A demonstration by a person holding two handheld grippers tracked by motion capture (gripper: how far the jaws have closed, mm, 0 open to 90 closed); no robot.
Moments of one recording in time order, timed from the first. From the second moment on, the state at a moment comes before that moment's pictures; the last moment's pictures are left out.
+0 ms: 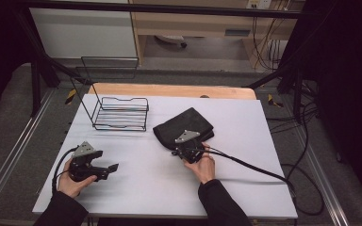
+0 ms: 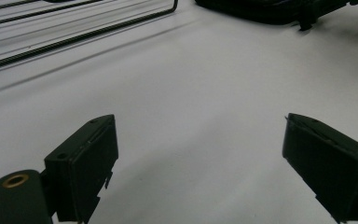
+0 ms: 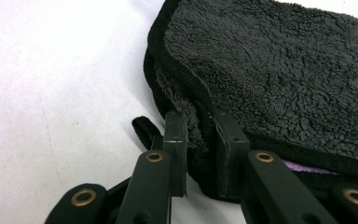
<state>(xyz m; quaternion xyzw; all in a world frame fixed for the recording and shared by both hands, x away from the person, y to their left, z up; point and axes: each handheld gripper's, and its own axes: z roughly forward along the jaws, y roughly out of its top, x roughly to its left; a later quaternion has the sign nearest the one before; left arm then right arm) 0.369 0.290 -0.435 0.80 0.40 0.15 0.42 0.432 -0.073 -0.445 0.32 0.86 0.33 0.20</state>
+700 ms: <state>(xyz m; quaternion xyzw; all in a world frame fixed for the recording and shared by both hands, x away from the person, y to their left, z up) 0.369 0.290 -0.435 0.80 0.41 0.15 0.42 0.418 -0.078 -0.427 0.31 0.87 0.34 0.18</state>
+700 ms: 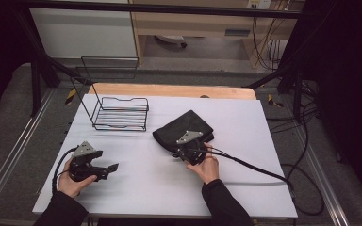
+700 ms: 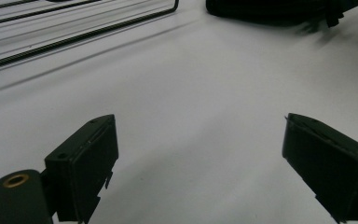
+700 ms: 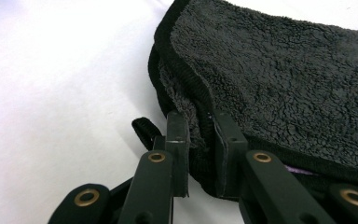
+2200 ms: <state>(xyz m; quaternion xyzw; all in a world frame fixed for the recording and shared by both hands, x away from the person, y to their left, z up) 0.369 0.287 -0.435 0.80 0.40 0.14 0.41 0.335 -0.076 -0.430 0.25 0.90 0.35 0.10</state>
